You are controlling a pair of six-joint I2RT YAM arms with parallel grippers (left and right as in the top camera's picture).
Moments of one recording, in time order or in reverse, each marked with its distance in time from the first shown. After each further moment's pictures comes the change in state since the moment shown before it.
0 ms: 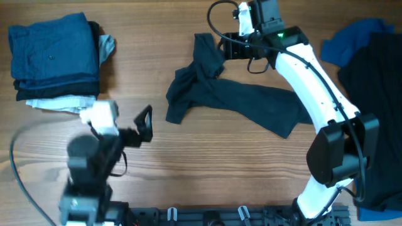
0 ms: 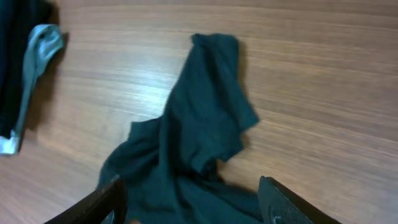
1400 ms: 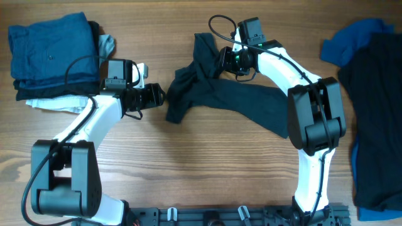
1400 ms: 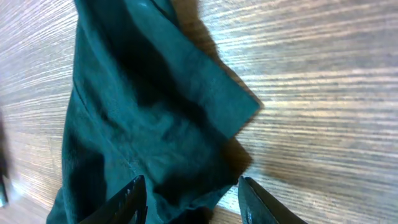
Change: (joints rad) left arm 0.000 1.148 0.455 -0.103 0.126 0.026; right arm -0.019 0.309 -0.057 0.214 -0.121 0.299
